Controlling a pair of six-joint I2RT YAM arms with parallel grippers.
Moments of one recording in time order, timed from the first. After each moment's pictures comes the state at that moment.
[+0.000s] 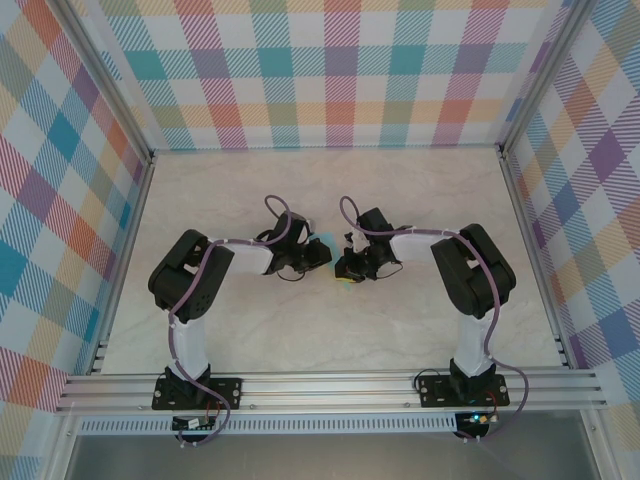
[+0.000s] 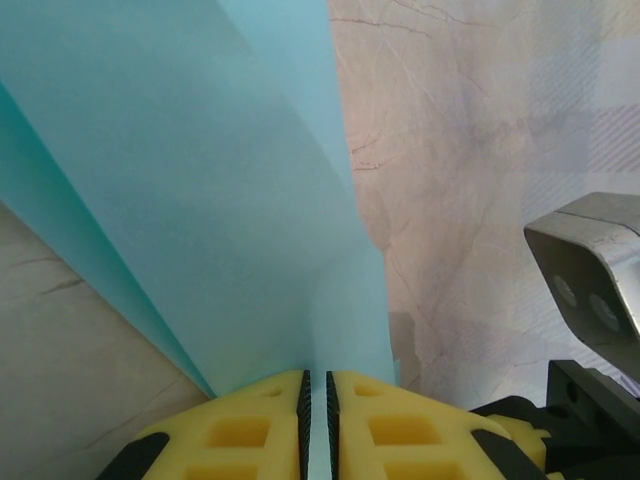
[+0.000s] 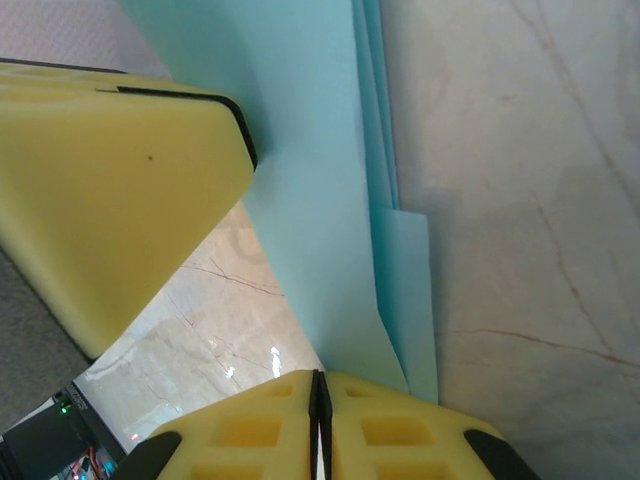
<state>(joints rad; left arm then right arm) -0.54 1.94 0.98 0.13 0.42 -0.82 0.54 1.92 1.05 -0.31 -0.63 0.59</state>
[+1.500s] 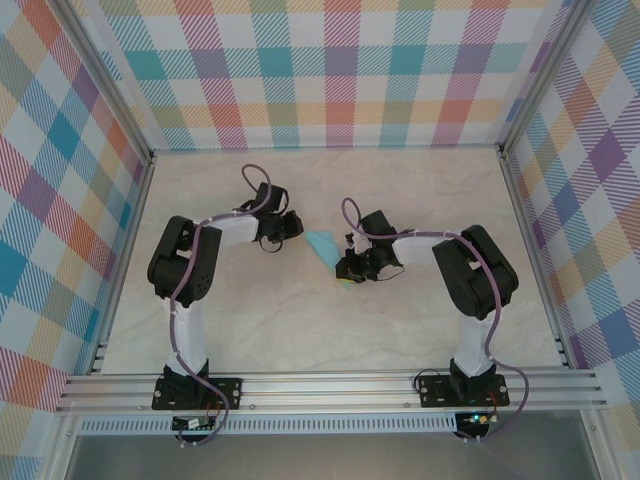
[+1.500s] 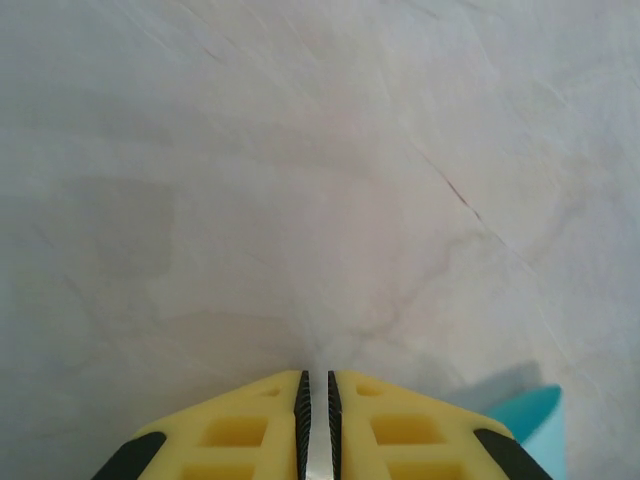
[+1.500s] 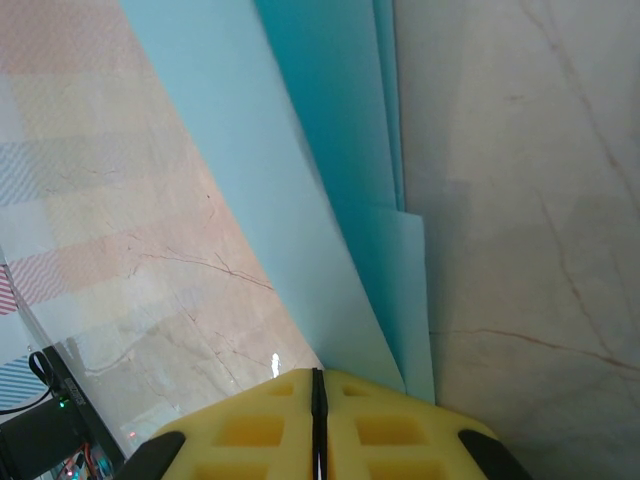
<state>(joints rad) -0.35 2.04 1.27 -0.16 0.21 -0.60 0.53 1.91 0.99 -0.24 -0.65 0.57</state>
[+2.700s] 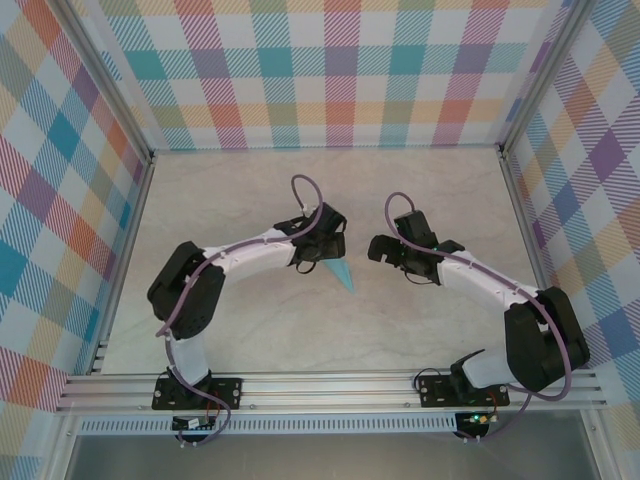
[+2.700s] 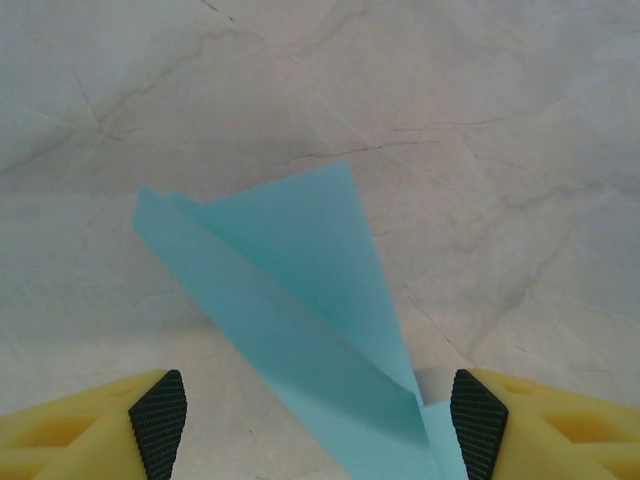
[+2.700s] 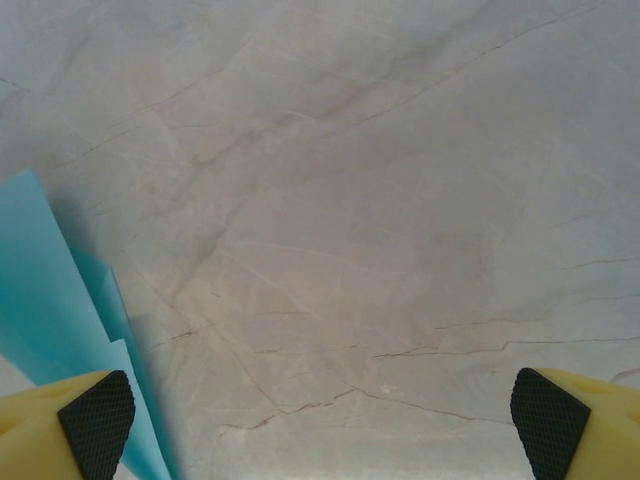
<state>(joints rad) -0.78 1.88 1.33 -0.47 -0.27 -0.72 0.46 1.38 0.80 -0.38 0.06 0.66</state>
